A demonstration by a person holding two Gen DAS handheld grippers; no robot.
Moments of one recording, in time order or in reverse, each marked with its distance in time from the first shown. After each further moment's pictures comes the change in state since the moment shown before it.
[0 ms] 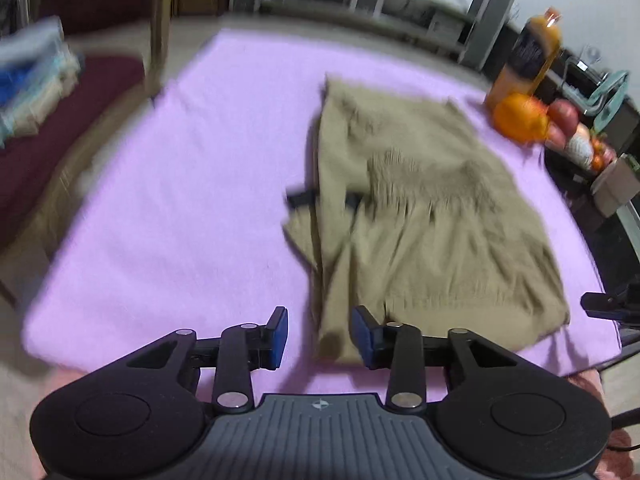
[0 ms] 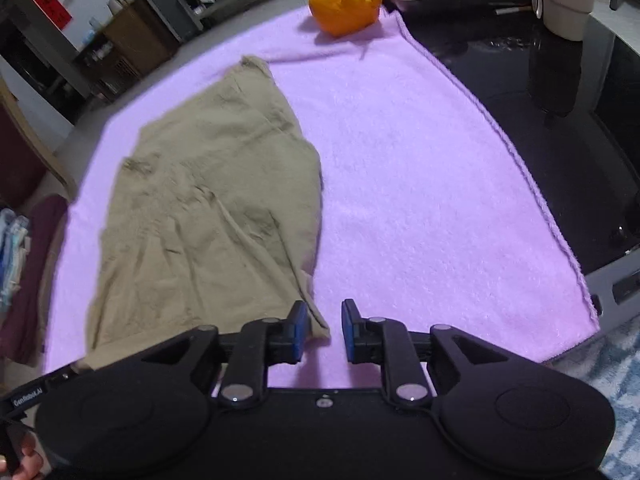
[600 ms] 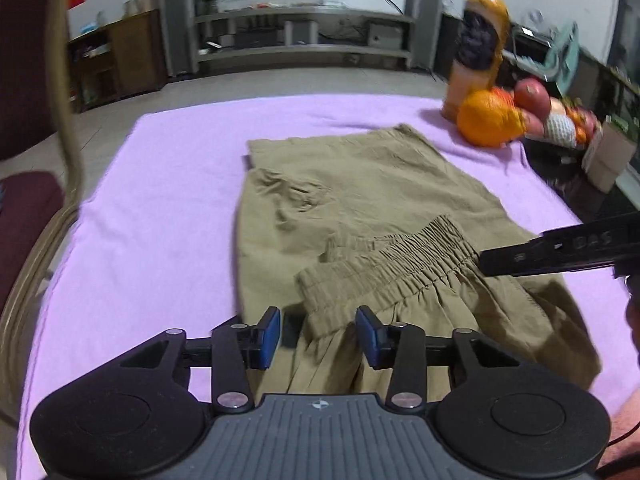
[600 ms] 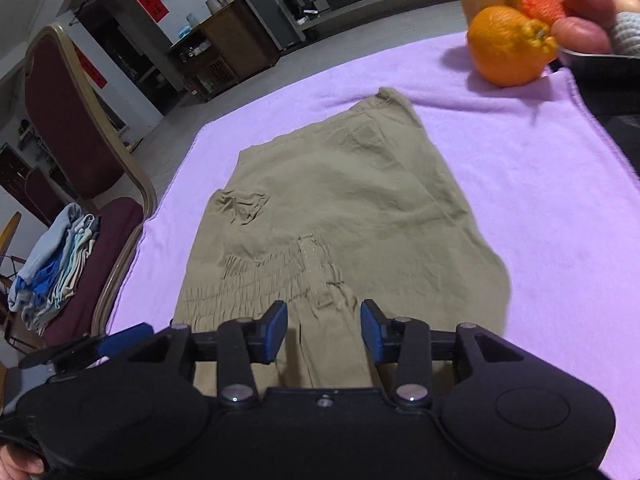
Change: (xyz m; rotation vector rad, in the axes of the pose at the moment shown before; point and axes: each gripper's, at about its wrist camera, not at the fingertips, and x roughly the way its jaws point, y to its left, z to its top) left arm 0.083 -0.062 0.061 0.260 -0.061 -0.011; right arm 0.088 0.073 0.058 -0.192 -0.030 0.203
